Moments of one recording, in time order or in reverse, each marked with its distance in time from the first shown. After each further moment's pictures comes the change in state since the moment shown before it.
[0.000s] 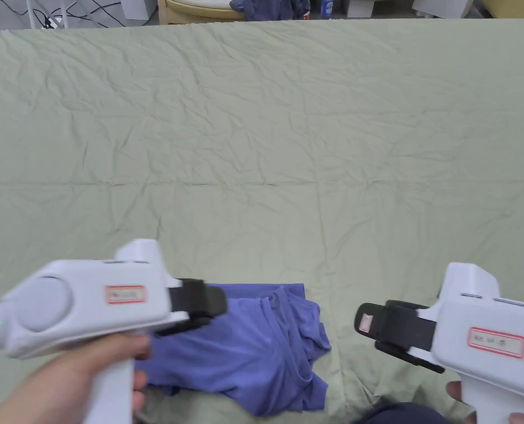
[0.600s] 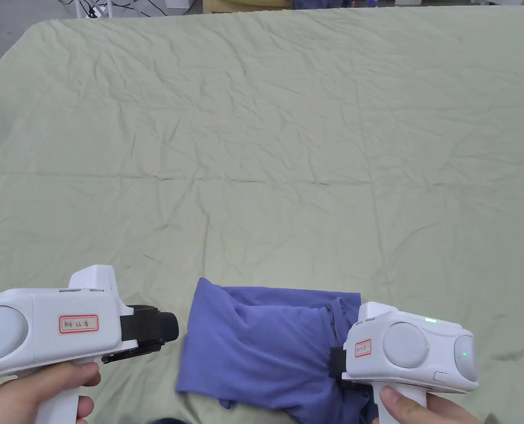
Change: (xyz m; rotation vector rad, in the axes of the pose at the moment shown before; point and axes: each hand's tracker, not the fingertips) left arm -0.079 0.004 0.024 -0.037 0.156 -0.009; right arm -0.026 -0.028 -0.181 -0.322 -0.338 0.121
